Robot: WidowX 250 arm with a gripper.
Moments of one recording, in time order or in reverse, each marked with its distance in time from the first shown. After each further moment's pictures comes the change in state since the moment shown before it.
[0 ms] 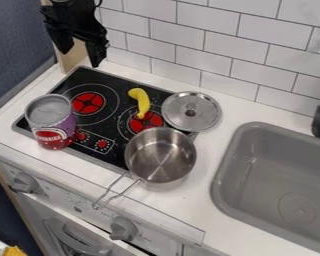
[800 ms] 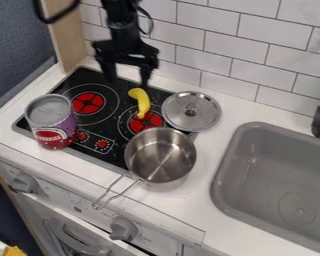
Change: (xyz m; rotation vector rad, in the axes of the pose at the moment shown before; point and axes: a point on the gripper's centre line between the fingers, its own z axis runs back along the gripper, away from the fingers) arm 0.026 -0.076 -0.061 -0.107 0.152 0.251
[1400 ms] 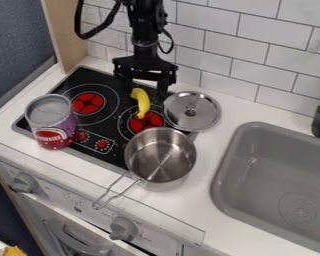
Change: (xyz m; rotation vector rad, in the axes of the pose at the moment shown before) arm 0.009 -0.009 -0.034 0.078 0.053 0.076
